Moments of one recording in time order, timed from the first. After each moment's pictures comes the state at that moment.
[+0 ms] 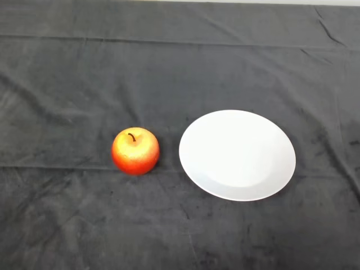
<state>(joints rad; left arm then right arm) -0.25 0.61 0.44 1.17 -0.44 -0.57 0.21 -0.69 -0.49 -0.82 1.21 0.78 0.45 0.50</state>
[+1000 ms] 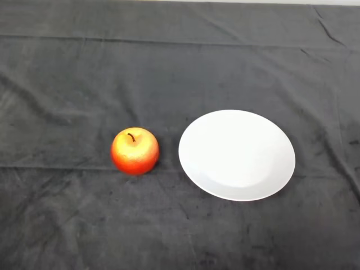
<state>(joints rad) -0.32 0.57 0.45 1.17 -0.36 -0.65 0.18 -0.69 -0.49 -0.82 1.21 0.78 0.45 0.50</state>
